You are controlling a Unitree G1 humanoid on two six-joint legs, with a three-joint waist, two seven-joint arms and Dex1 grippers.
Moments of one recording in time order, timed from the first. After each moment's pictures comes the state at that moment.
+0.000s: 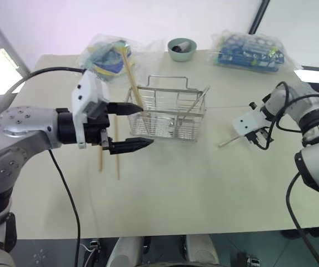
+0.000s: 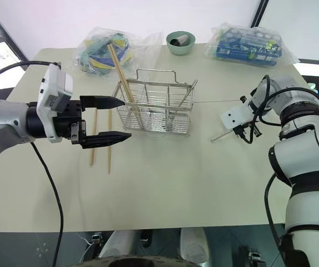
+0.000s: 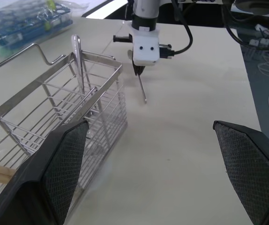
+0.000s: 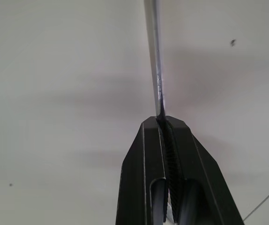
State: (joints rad) left arm -0.60 0.92 0.11 -0.53 -0.96 0.90 -0.81; right arm -1.30 -0.77 0.57 1.34 -0.63 -0.70 1.29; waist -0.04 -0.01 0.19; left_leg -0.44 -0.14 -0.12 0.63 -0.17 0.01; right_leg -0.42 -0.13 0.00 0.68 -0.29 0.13
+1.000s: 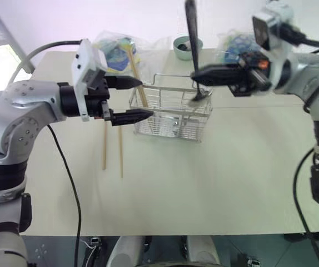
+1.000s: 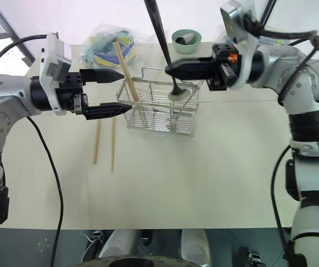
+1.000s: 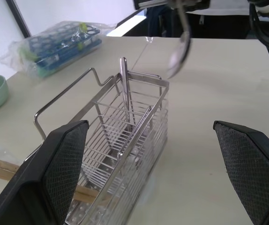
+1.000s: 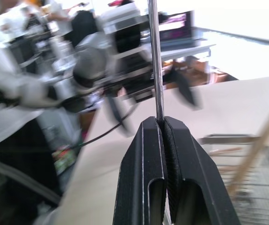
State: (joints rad) left arm -0.77 0.83 0.03 -0.31 -0.75 0.80 -0.93; right arm -1.09 -0.79 0.13 0.21 0.93 0.75 1.18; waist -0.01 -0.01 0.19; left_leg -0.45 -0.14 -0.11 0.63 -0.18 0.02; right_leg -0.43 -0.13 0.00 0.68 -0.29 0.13
